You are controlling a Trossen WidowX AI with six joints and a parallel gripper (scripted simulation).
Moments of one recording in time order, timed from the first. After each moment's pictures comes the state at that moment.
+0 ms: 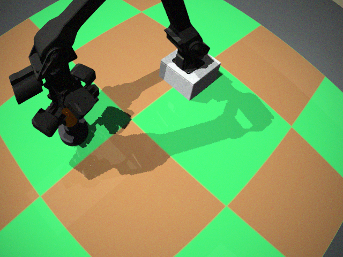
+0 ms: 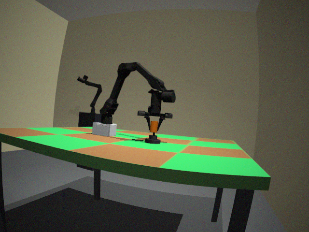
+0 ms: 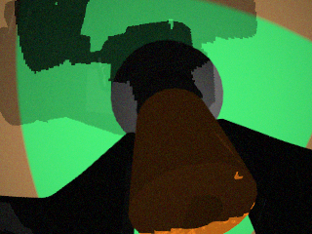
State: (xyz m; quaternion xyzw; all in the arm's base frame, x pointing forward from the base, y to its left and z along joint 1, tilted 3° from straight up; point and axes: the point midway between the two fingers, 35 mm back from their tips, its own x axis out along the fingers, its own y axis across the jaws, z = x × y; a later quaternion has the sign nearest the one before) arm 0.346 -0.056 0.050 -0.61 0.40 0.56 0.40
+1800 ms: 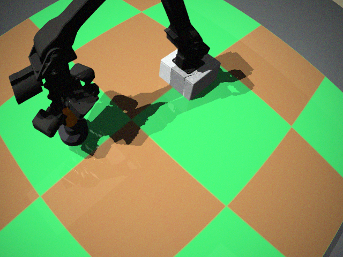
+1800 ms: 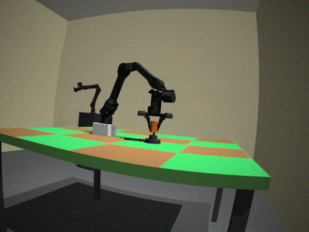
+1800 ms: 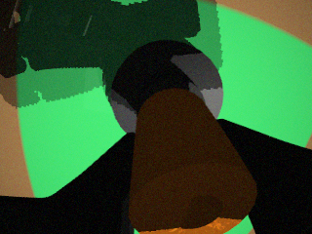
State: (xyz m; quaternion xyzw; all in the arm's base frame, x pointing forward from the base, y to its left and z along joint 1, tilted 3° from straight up) arm 0.346 -0.056 0.049 -0.61 0.39 0.57 0.39
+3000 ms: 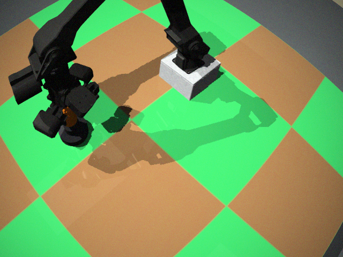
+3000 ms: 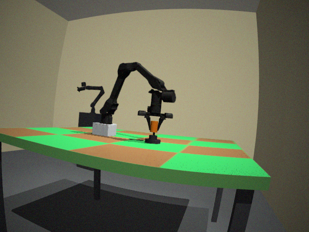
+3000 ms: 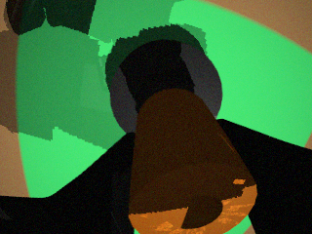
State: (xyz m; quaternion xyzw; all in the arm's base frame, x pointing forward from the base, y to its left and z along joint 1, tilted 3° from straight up) arm 0.347 -0.056 0.051 -0.62 0.38 0.58 0.37
